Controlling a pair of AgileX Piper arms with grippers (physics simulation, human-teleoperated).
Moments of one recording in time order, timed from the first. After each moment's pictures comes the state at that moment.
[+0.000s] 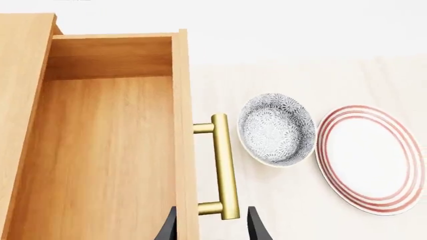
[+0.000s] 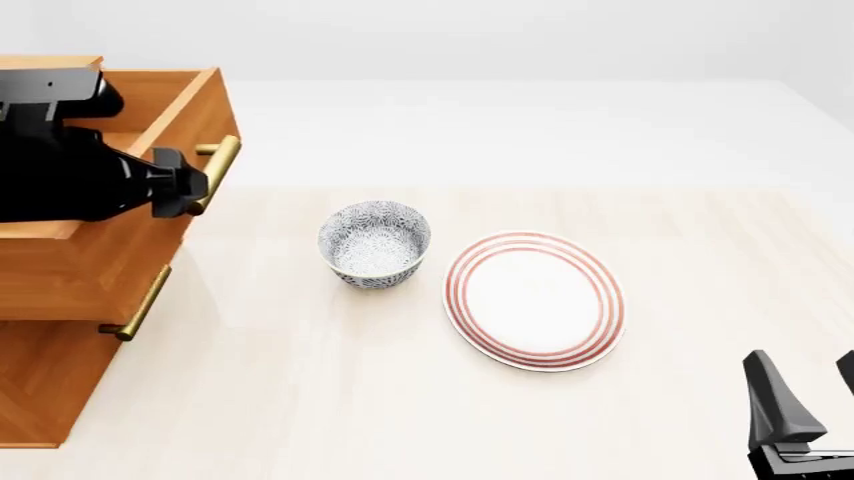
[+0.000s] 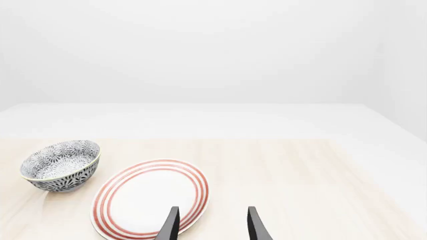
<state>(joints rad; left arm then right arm) -0.15 1.13 -1.07 0.67 -0.09 0.00 0.01 -0.01 0.00 0.00</state>
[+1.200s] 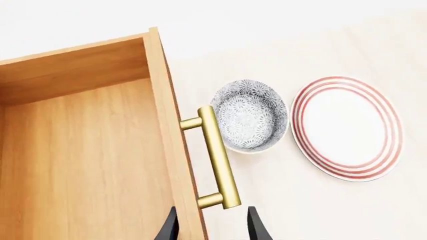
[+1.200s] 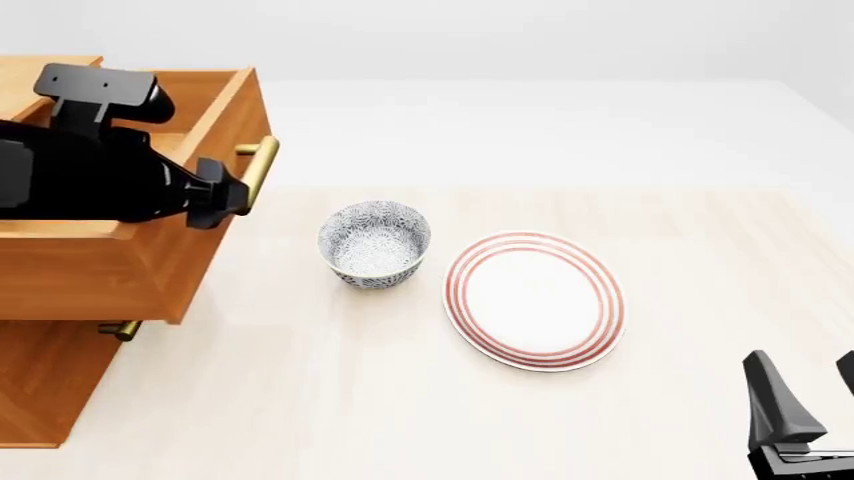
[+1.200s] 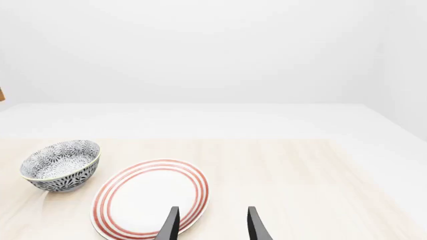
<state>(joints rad) -0.27 1.15 -1.11 0.72 -0.02 0.00 0.01 -0.01 0.00 0.00</state>
